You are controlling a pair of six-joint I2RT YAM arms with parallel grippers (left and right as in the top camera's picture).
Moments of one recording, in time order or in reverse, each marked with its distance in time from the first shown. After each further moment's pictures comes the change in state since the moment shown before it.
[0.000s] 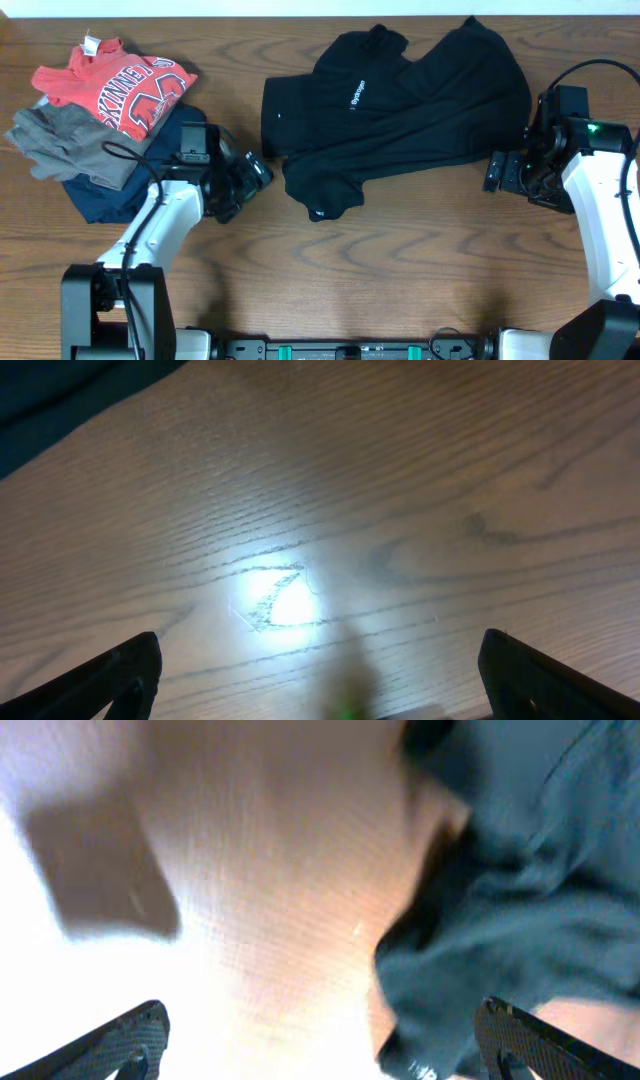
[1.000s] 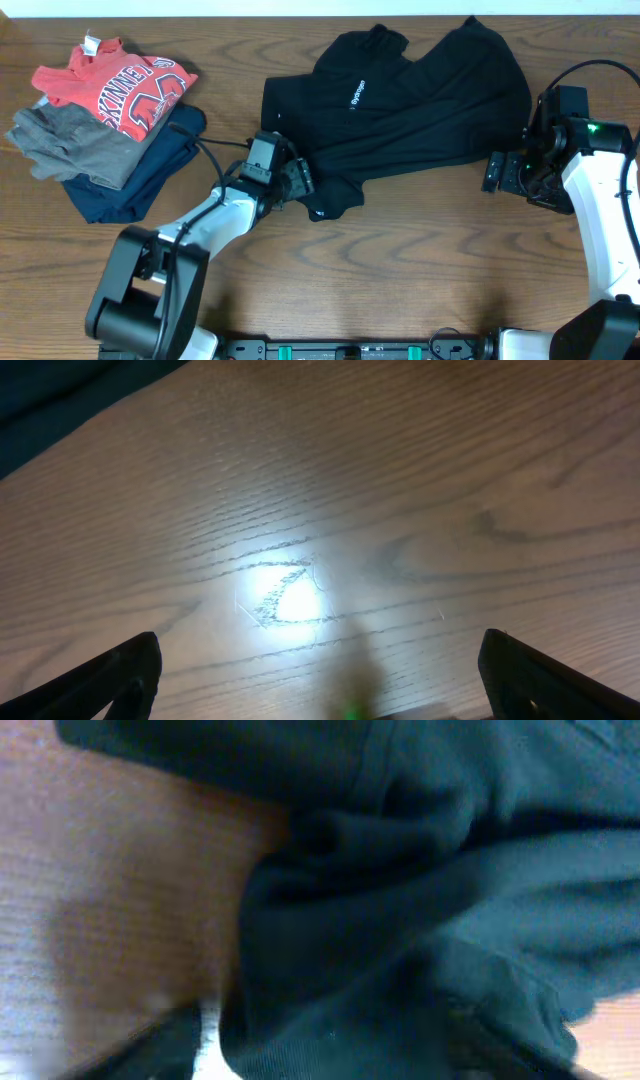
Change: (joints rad) left arm -0.290 0.138 -0.065 0.418 -0.203 0.027; right arm 0.000 0.000 0.000 -0.005 -0.019 -0.004
